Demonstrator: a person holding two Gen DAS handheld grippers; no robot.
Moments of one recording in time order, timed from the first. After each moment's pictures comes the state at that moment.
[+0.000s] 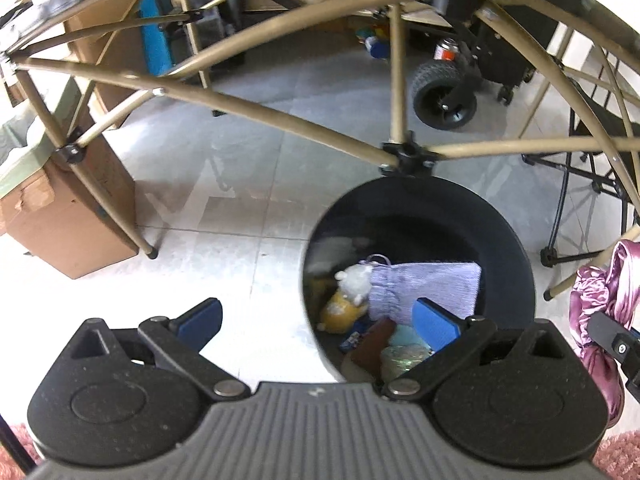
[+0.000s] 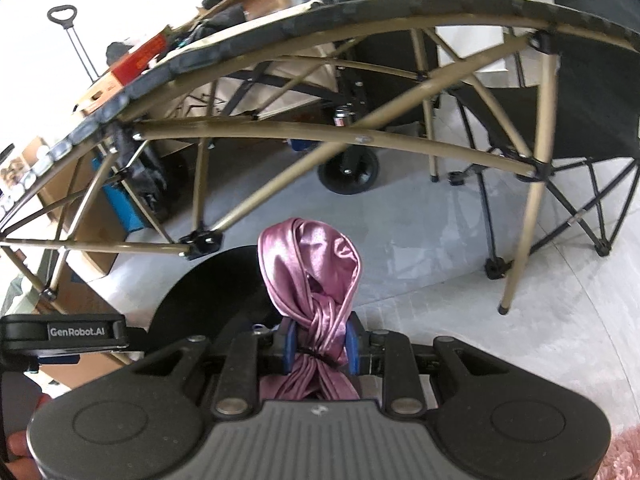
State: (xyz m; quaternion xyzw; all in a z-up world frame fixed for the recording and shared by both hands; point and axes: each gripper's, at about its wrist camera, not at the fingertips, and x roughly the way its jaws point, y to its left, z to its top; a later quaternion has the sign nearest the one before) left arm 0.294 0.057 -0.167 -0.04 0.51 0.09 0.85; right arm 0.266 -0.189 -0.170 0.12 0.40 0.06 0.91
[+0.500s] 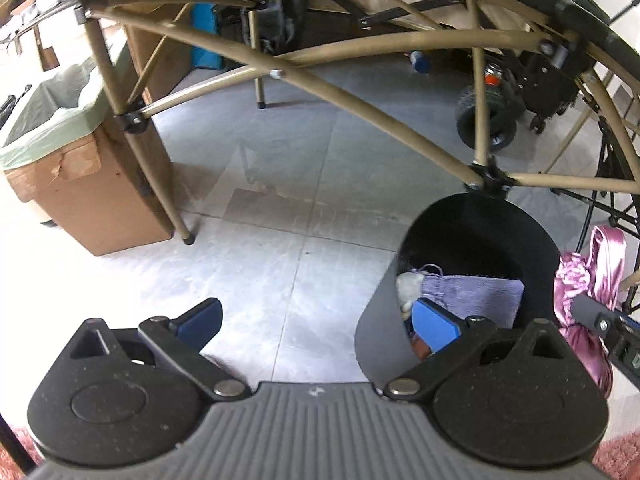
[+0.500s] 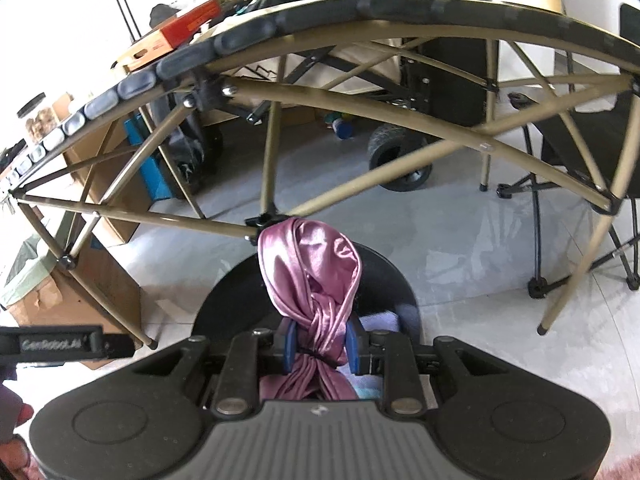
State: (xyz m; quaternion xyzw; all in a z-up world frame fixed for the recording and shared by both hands) left arm 0.273 0.128 -0.164 -0.09 0.50 0.12 0.85; right arm 0.291 -0.110 -0.168 0.07 0.41 0.10 0.90
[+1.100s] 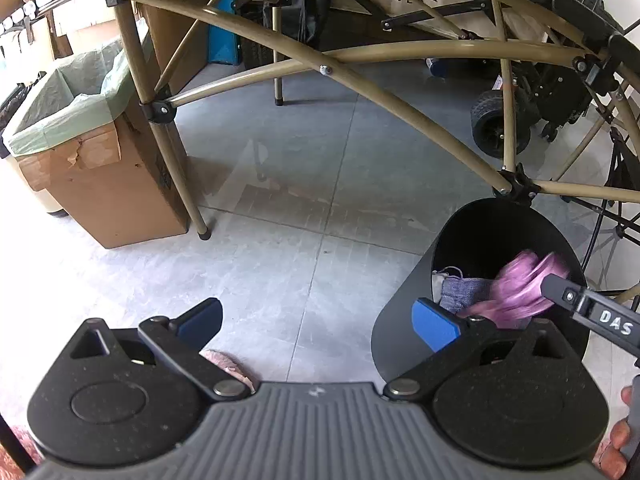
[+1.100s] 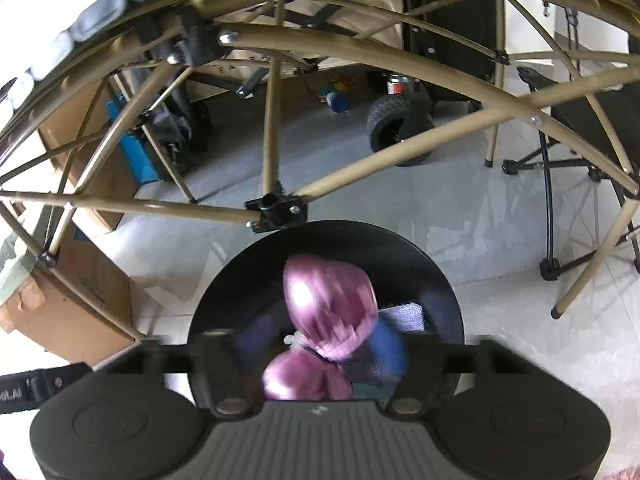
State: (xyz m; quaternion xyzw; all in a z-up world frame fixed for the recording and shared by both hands) left arm 0.264 0.154 -0.165 -0.10 0.50 0.14 0.85; right arm 0.321 -0.084 -0.191 0.08 0.45 0.08 0.89
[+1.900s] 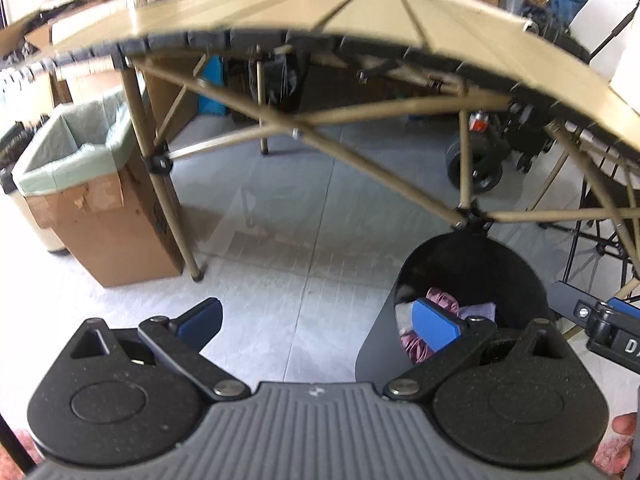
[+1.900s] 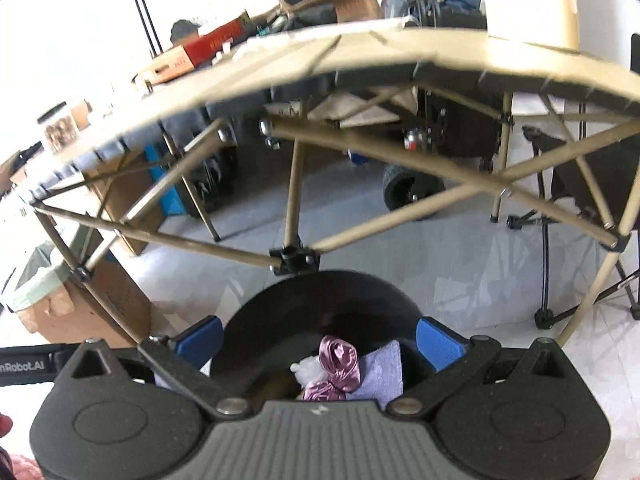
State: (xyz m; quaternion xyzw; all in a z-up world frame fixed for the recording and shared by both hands) left arm 0.237 0.130 -0.122 -0.08 0.43 0.12 0.89; right arm 0.282 -0.107 -0.143 0.06 0.37 0.12 0.92
